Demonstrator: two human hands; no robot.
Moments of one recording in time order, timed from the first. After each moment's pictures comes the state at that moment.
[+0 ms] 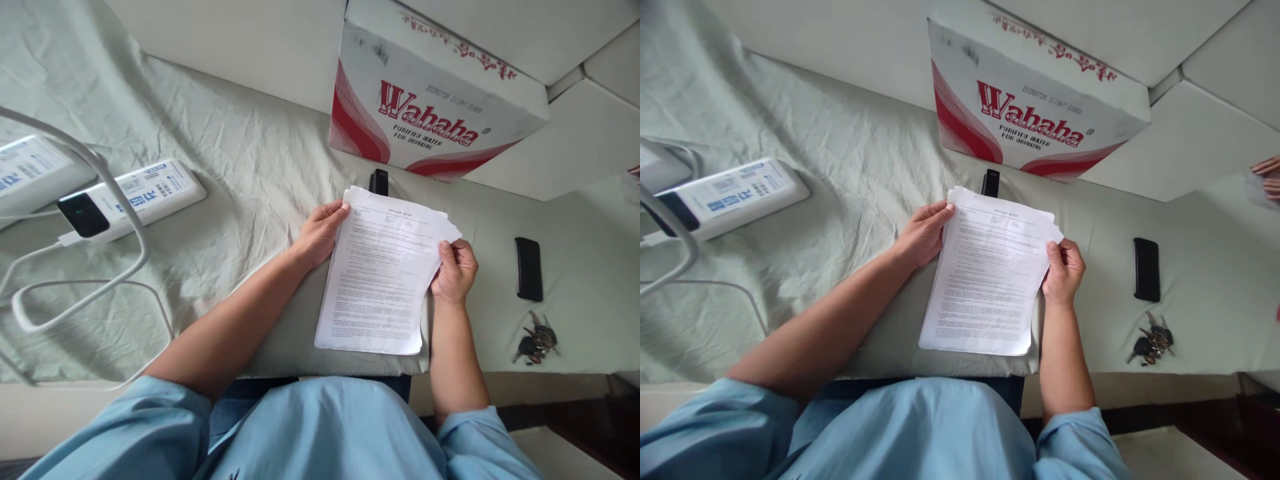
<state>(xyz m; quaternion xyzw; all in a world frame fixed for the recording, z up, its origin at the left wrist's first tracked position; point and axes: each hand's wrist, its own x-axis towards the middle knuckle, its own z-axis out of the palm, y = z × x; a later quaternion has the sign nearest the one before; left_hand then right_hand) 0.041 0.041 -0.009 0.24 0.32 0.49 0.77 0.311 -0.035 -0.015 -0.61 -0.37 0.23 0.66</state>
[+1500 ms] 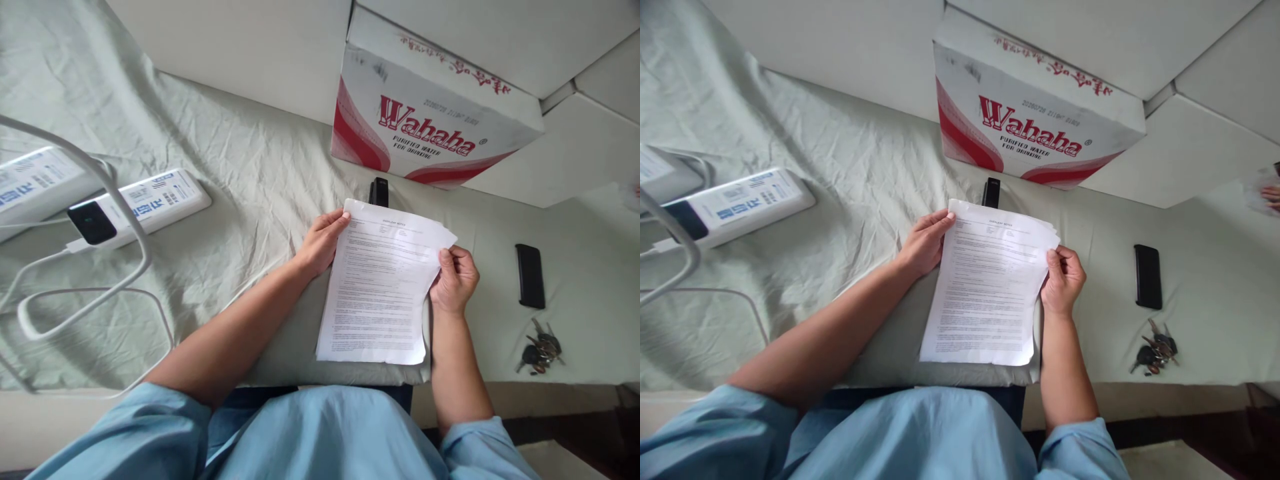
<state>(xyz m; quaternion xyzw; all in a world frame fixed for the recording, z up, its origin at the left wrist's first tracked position) 0.041 0.035 -0.008 0.26 0.34 0.49 0.76 0.304 -0.039 -0.011 -0.63 -0.36 0.21 0.65</state>
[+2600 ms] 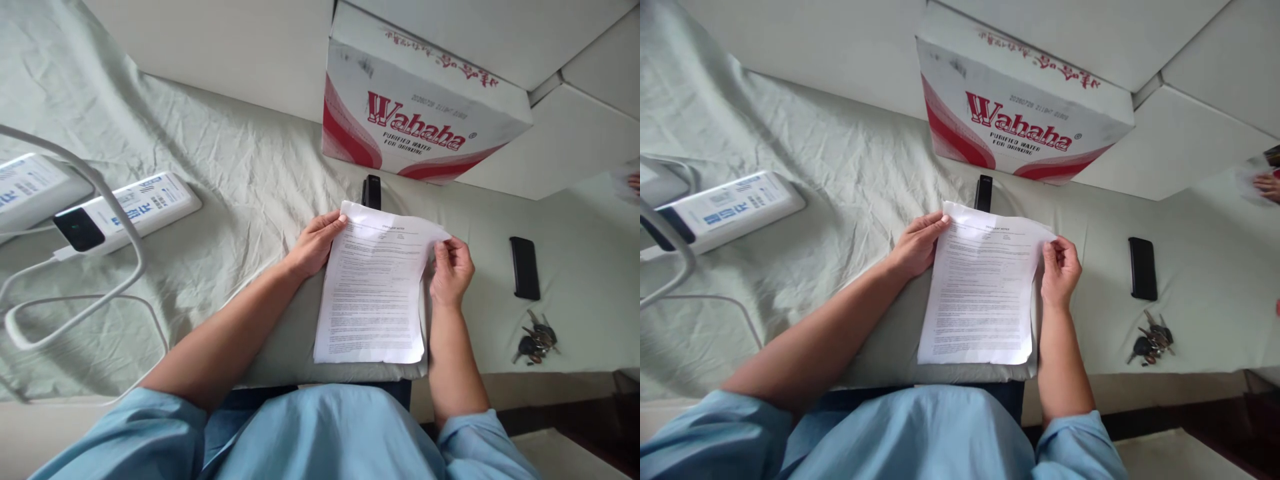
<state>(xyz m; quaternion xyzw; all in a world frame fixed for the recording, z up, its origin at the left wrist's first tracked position) 0.035 0.030 0.000 0.31 0.33 0.46 0.77 0.319 -0.040 -0.014 -0.67 -0.42 0.16 0.59</state>
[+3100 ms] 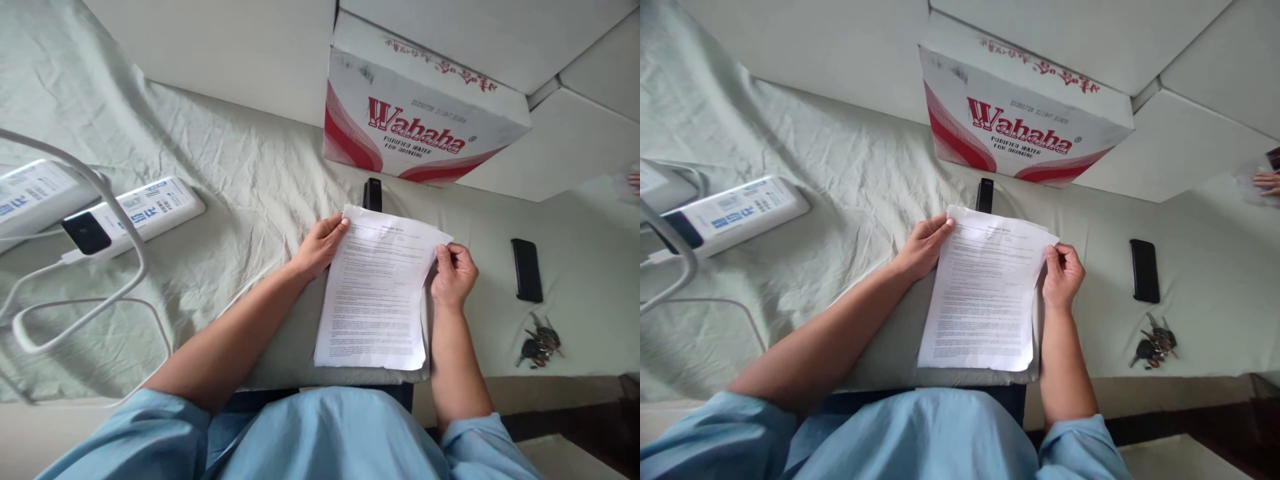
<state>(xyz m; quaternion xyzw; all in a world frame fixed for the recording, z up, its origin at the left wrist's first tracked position) 0.034 0.030 -0.008 0.41 0.35 0.45 0.71 0.323 -0.041 -0.017 -0.68 -0.43 0.14 0.57</state>
